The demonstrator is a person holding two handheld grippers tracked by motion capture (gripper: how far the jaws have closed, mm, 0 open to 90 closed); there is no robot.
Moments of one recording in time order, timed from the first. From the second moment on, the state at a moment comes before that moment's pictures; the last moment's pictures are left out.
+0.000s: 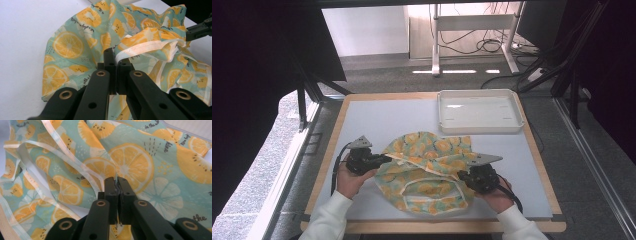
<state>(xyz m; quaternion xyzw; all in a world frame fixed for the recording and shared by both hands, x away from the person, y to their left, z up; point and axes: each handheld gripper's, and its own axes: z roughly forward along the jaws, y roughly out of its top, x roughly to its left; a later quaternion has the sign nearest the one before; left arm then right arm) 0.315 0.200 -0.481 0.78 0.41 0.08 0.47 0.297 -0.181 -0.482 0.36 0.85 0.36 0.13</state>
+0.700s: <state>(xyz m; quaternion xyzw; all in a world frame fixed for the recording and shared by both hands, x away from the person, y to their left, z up) 0.314 0.204 -0.472 0.77 0.40 0.10 0.48 0.310 -0.188 -0.448 0.36 0.81 0.43 0.17</state>
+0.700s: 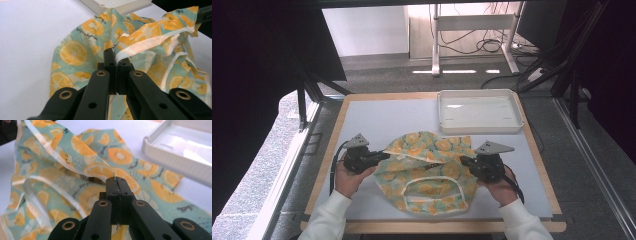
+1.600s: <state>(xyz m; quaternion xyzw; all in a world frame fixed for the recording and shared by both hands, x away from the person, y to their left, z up) 0.340 0.192 -0.461 0.76 0.41 0.18 0.47 0.367 -0.176 -0.439 0.36 0.80 0.42 0.24</state>
